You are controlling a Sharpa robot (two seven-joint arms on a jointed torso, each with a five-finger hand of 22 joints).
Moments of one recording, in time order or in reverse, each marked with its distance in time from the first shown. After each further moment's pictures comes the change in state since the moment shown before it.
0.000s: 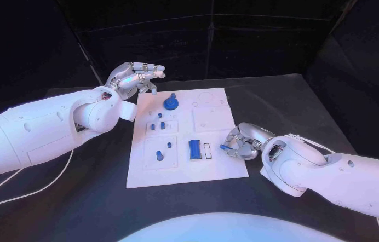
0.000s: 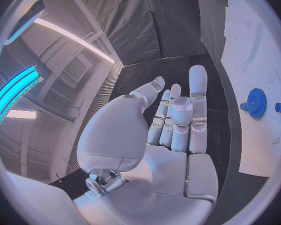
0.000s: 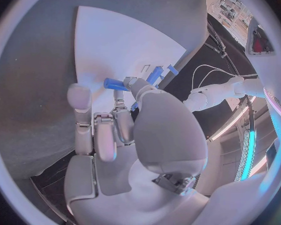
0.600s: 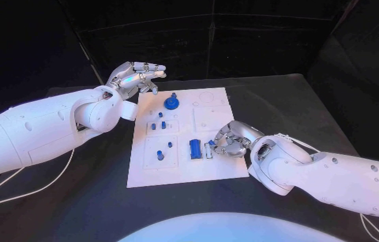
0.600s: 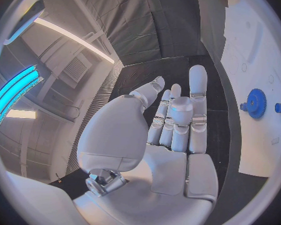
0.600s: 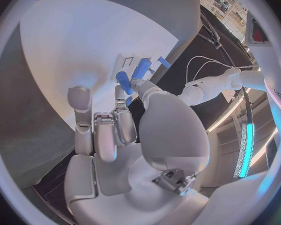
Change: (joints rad) left arm 0.000 0.001 0.000 0.001 0.000 0.001 -0.001; left_hand 0.000 0.000 0.000 0.000 0.000 0.000 0.000 0.000 0.000 0.000 0.000 0.000 0.000 0.000 0.000 0.000 0.000 0.000 0.000 0.000 0.000 0.000; right arm 0.000 0.084 0.000 -0.029 0.048 -0.044 0.017; right_hand -0.106 -0.020 -0.022 0.041 0.021 0.013 0.004 0.024 0.027 0.010 -0.003 0.009 0.000 0.000 -0.007 0.000 0.000 0.000 0.004 -0.004 0.000 0.006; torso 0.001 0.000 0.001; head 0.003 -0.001
